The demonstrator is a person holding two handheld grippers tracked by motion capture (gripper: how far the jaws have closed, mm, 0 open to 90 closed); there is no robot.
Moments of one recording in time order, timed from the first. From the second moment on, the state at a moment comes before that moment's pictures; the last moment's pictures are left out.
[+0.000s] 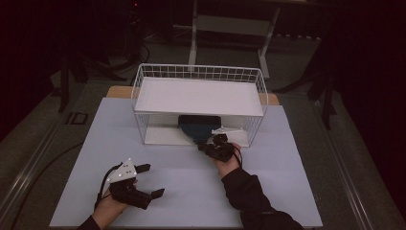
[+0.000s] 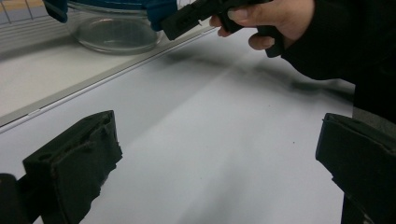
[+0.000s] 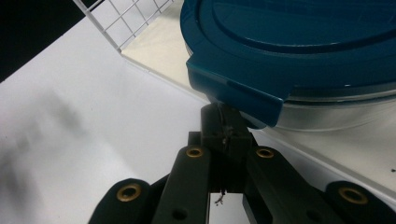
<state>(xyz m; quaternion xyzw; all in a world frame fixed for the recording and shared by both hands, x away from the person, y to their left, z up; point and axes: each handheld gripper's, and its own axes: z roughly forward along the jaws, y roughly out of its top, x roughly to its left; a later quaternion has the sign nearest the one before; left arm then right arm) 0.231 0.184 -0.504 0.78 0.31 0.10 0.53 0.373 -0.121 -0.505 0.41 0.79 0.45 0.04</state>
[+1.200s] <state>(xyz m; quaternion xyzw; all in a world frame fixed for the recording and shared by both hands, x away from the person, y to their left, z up) 0.226 0.181 -0.502 0.79 0.29 0.10 0.53 0.334 -0.152 -0.494 0.36 0.78 0.51 0.02</state>
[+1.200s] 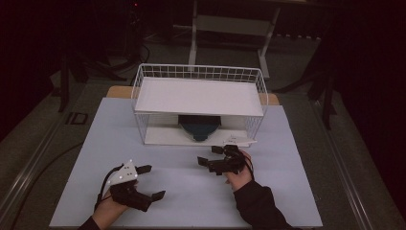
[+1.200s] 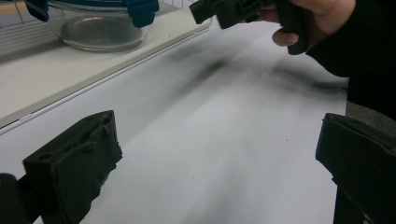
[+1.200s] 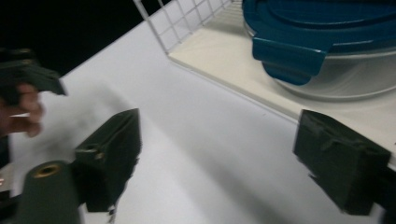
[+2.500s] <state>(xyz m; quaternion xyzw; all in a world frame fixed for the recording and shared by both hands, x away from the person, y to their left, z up) 0.224 0.180 -0.503 0.79 0.29 0.09 0.53 0.268 -0.244 -0.500 0.35 0.78 0.50 0.08</state>
